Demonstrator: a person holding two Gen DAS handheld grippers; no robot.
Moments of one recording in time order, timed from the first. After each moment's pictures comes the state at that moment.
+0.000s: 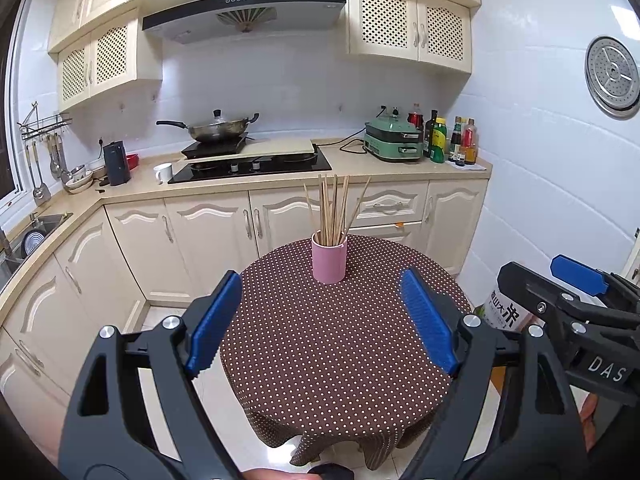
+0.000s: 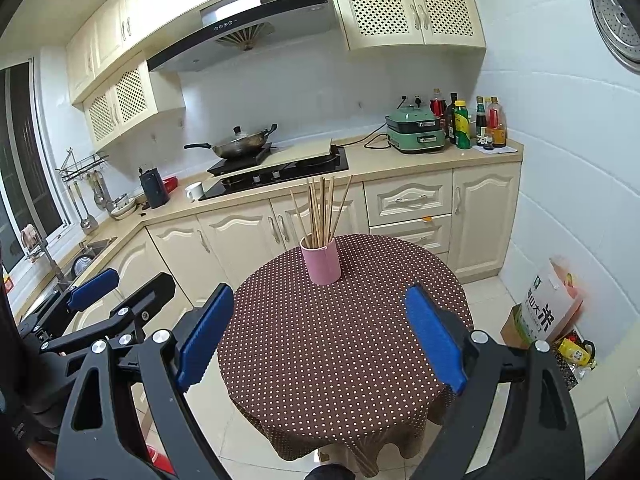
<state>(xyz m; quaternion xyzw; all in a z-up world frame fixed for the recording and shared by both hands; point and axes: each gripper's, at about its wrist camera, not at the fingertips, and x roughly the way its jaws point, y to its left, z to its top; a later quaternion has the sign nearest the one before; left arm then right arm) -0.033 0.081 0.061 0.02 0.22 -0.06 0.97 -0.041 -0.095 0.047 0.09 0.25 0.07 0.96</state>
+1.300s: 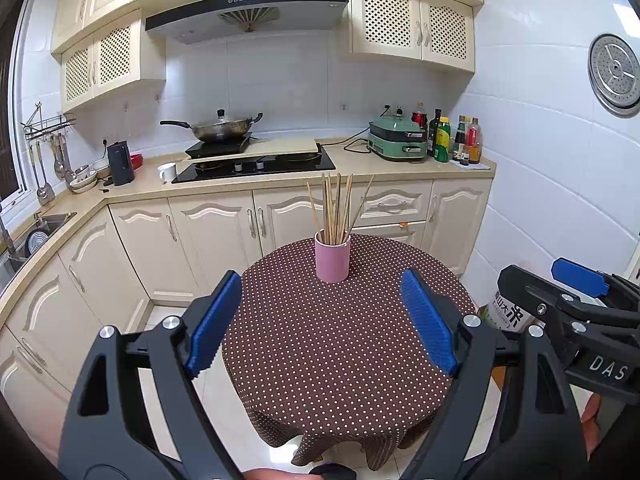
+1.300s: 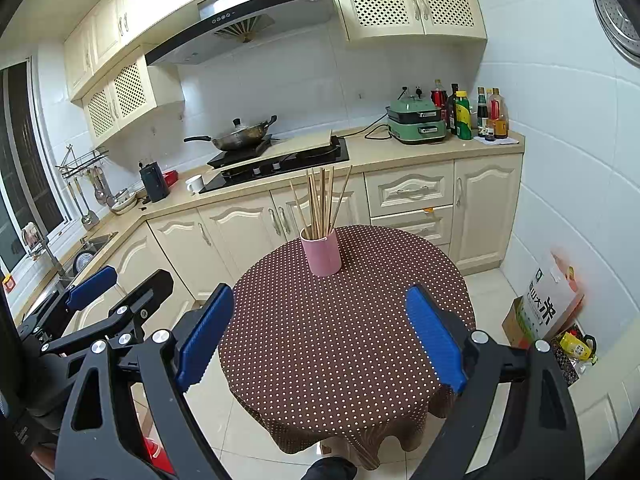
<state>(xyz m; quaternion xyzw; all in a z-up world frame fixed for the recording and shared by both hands) -0.032 0.082 0.058 0.02 0.22 -0.05 0.97 -0.039 -0.094 0.043 0.09 0.27 0.08 0.96</state>
